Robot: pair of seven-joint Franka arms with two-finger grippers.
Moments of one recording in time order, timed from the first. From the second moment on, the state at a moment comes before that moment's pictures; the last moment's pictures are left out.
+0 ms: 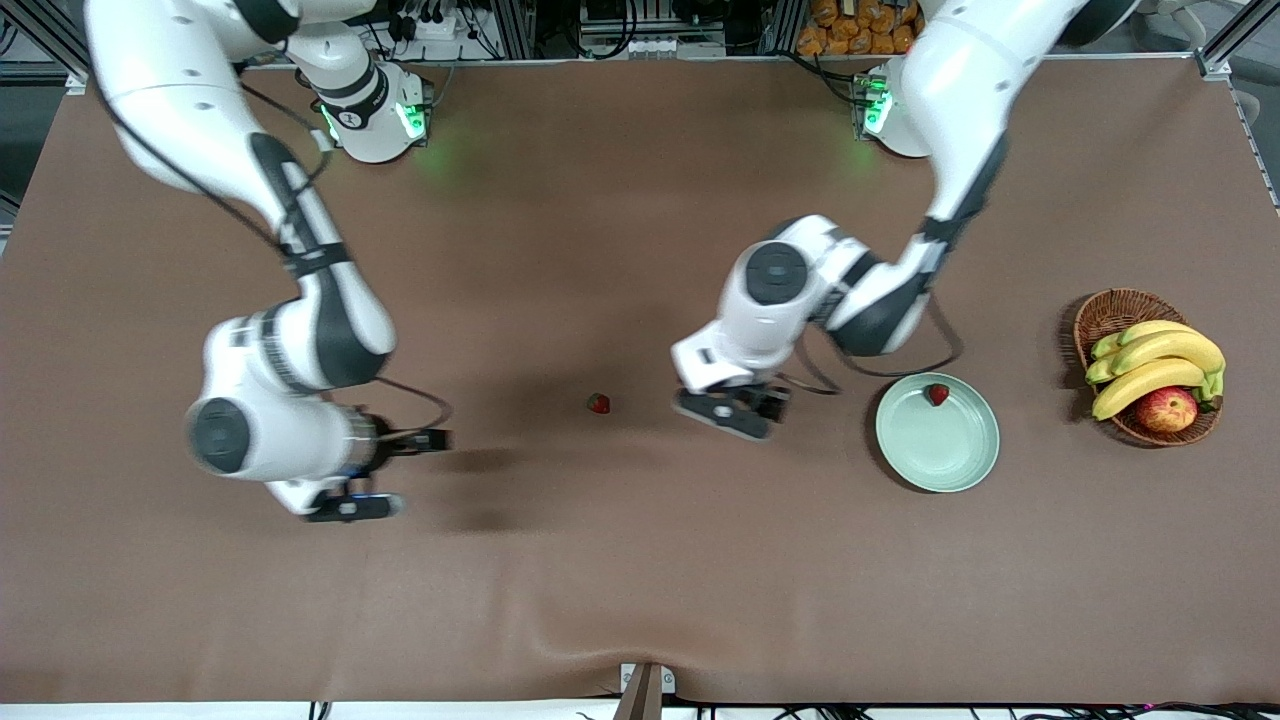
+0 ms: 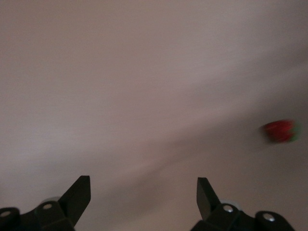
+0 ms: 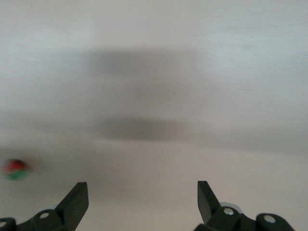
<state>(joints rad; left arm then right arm) -0.37 0.70 -0.37 -1.53 0.32 2.32 -0.47 0.07 0.67 0.12 -1.40 0.08 1.88 0.06</state>
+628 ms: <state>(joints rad) -0.62 0.96 -0.29 -1.32 0.32 2.55 -0.63 -0.16 0.66 -0.01 -1.56 -0.06 1.81 -0.46</state>
